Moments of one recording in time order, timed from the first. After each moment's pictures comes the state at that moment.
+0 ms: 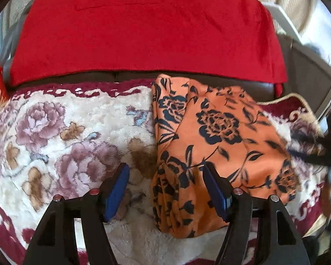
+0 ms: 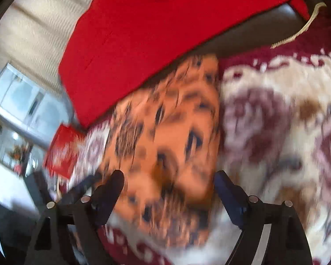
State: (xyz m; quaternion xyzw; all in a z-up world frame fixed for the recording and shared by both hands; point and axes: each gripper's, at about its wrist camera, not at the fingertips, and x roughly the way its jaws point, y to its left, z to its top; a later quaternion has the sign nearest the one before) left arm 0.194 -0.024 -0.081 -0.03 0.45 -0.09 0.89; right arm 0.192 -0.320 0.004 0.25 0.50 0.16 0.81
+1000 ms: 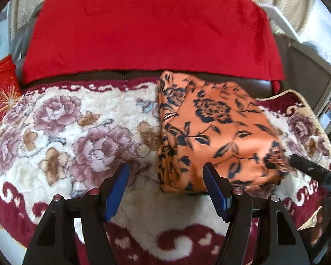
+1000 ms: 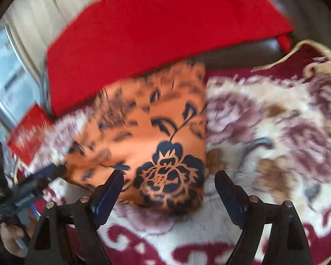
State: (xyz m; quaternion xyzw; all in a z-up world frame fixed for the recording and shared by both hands) left arm 0.143 -0.015 -0.058 -0.04 0.43 -0.08 0.90; right arm 0.093 -0.270 0.026 0.12 0.44 0.08 0.89
